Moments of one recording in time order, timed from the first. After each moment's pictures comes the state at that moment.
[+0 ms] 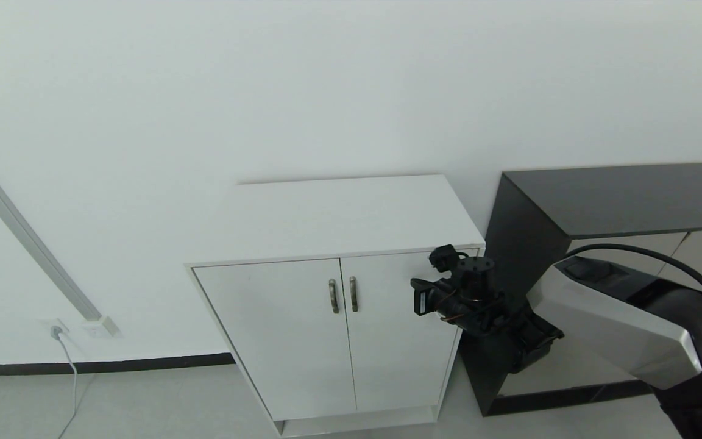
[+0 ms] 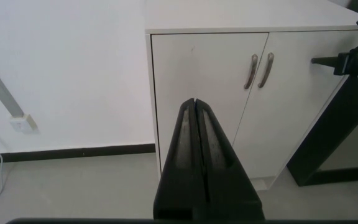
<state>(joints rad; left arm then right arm) 0.00 0.00 0.00 0.00 0.03 -0.01 0.50 2.50 -1.27 -1.04 0.05 0.12</state>
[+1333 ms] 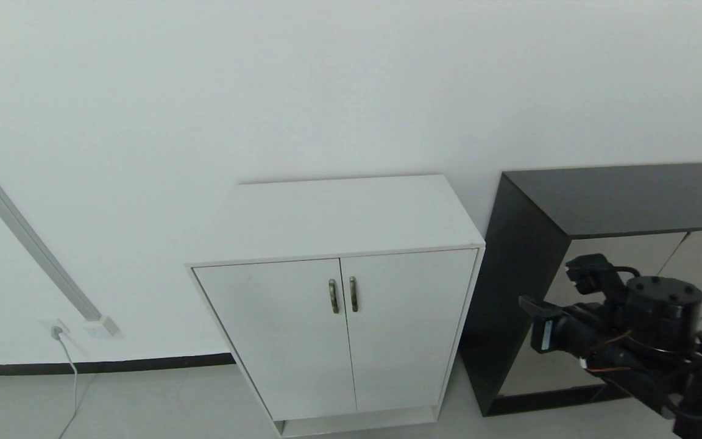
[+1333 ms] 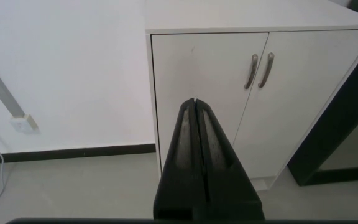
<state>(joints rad) 0.00 0.00 0.00 0.00 0.03 -0.01 0.40 1.81 -0.33 -1.25 -0.11 0.10</state>
